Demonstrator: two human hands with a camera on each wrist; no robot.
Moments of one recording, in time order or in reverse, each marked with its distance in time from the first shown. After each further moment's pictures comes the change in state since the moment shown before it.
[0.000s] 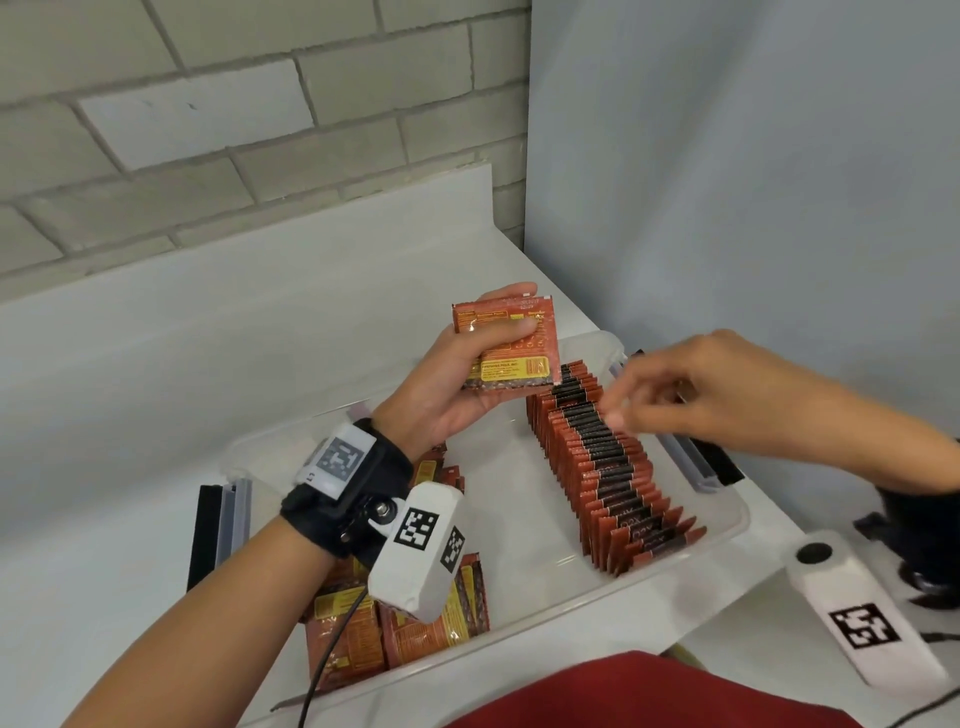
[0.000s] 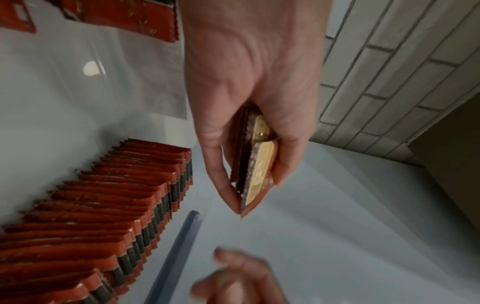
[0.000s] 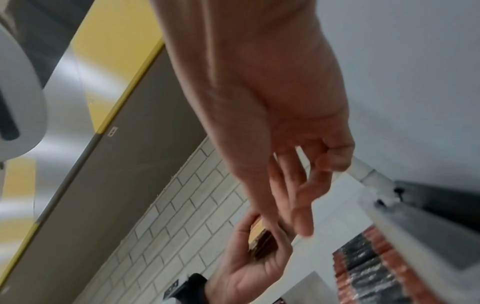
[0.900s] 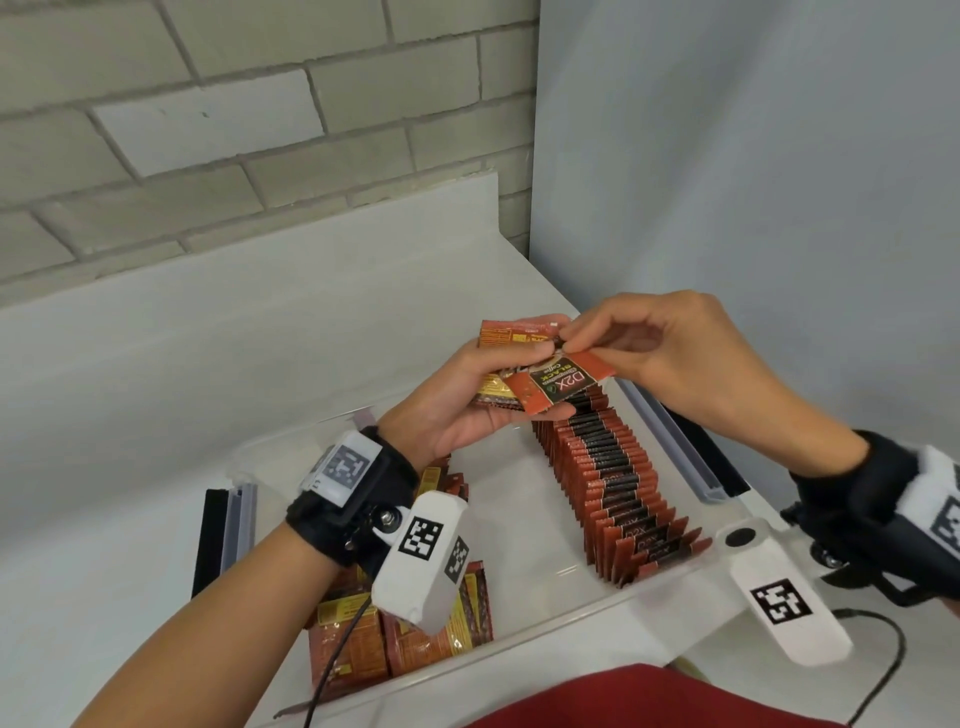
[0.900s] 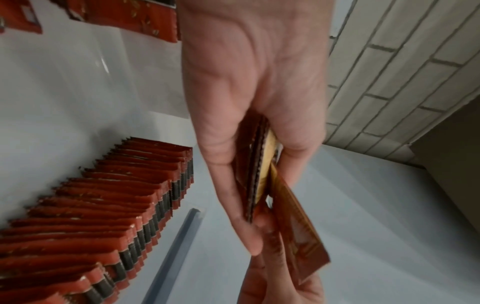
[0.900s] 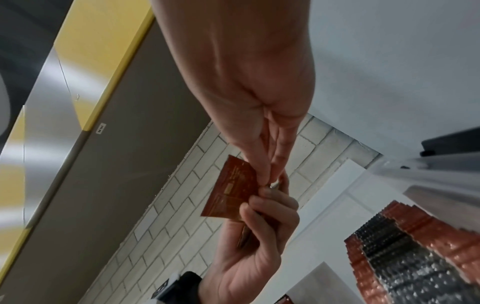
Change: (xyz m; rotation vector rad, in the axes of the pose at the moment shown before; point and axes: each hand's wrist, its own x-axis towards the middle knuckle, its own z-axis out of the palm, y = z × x) left_hand -0.003 -0.001 0.001 -0.013 -0.095 -0.125; right_hand 0.031 -0.020 0.013 0.353 0.385 -0.106
